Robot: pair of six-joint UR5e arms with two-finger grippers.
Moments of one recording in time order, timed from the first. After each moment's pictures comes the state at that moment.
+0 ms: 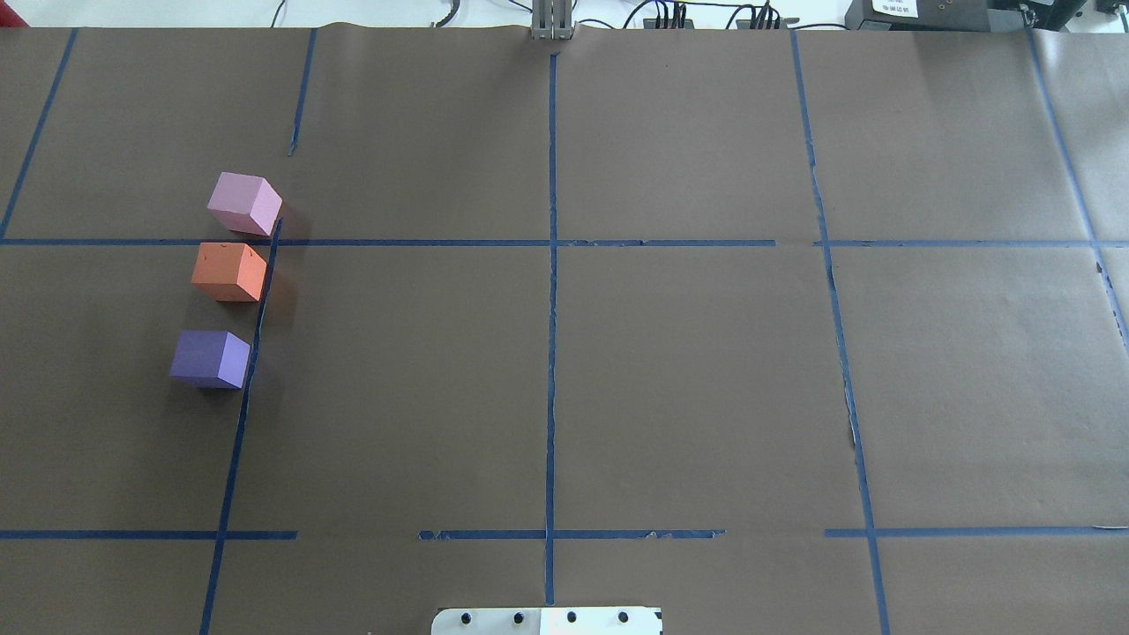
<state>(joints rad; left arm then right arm) -1.49 -1.60 -1.50 -1.91 -2.19 -0.10 1.53 -1.52 1.60 -1.72 2.29 -0.16</state>
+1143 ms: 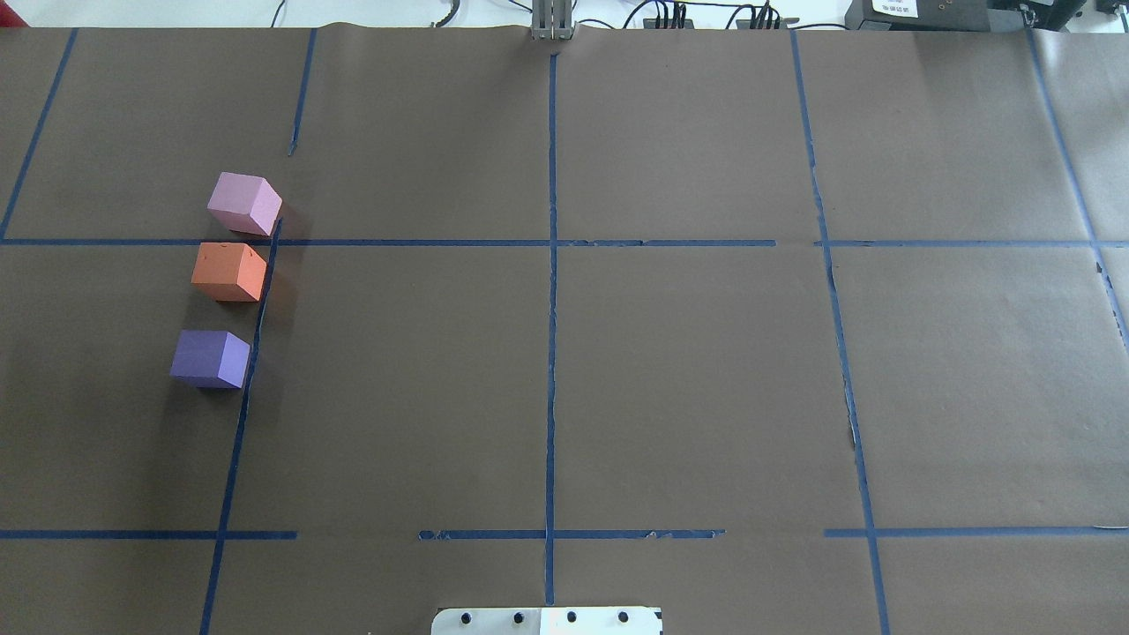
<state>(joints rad) -1.54 -1.60 -1.52 -1.85 -2.29 -0.10 1.52 -1.52 1.60 -1.72 2.29 -0.16</state>
